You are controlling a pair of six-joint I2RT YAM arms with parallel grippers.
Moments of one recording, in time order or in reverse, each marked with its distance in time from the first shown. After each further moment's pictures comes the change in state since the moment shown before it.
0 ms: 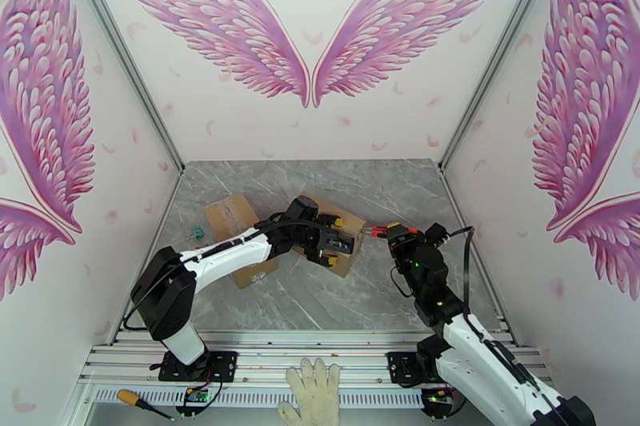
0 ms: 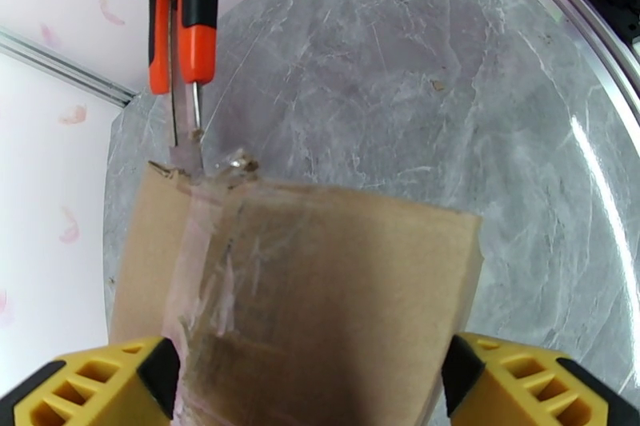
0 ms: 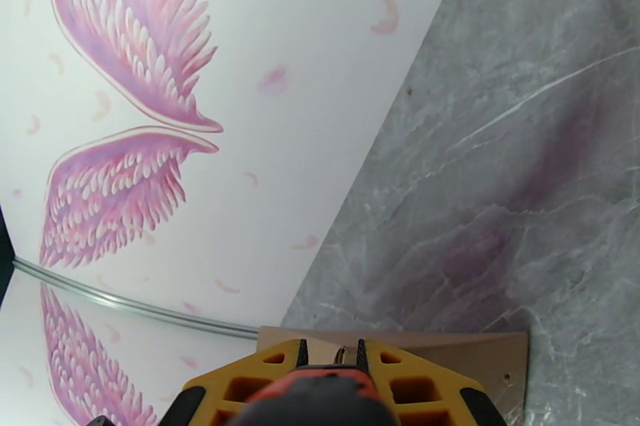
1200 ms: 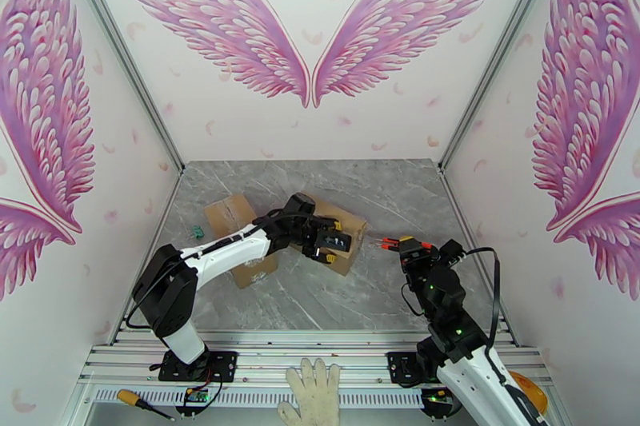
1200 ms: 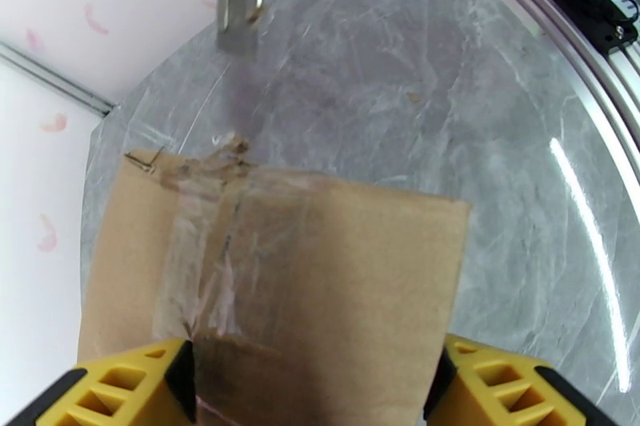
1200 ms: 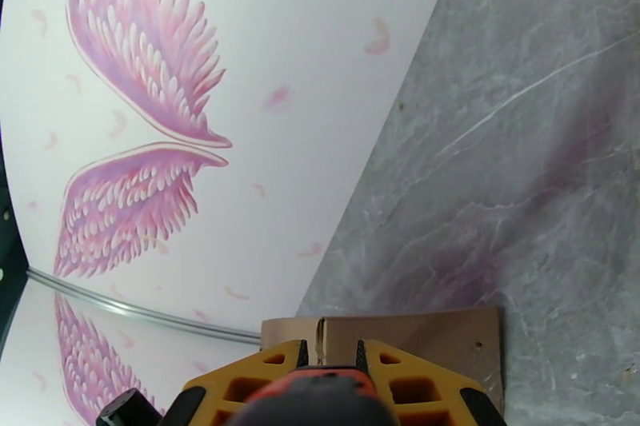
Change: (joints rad) left arm 0.040 0.010 0.021 -0.051 0.087 -0.011; right arm 0.013 -0.348 -0.007 -0.322 0.069 -0.049
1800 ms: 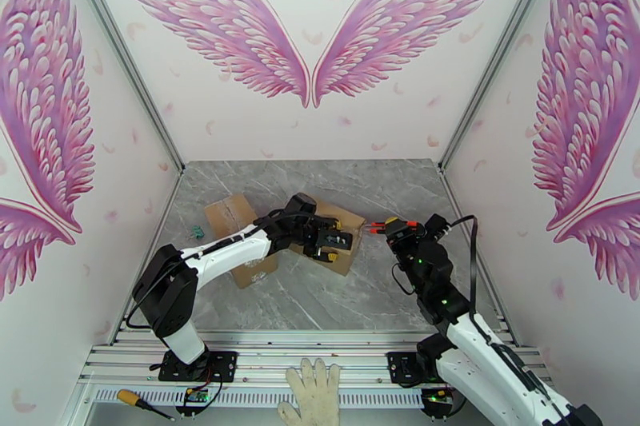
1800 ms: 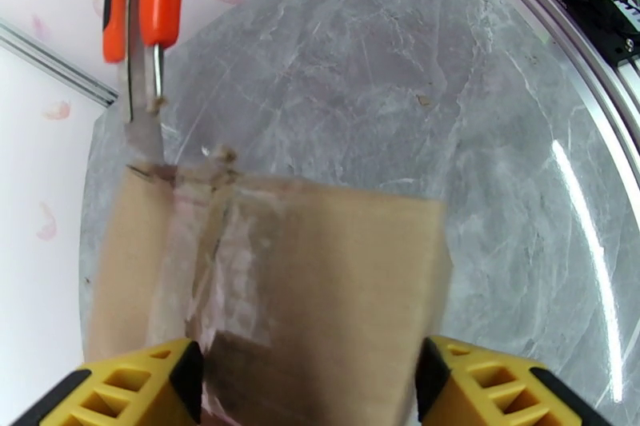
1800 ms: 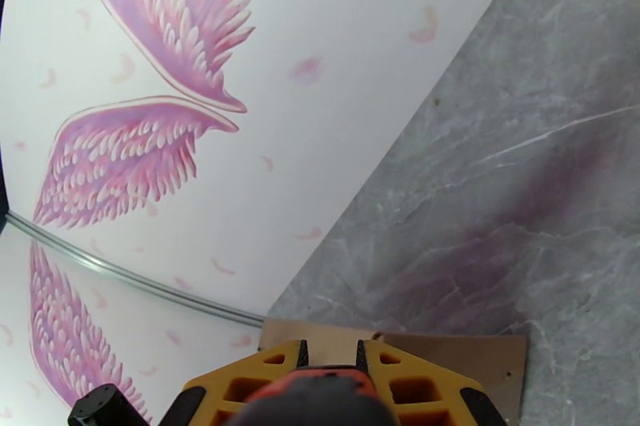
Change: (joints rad) left arm -0.021 0.001 0.003 0.036 -0.015 -0.037; right arm 0.000 0.346 0.121 0.251 -0.089 -0.148
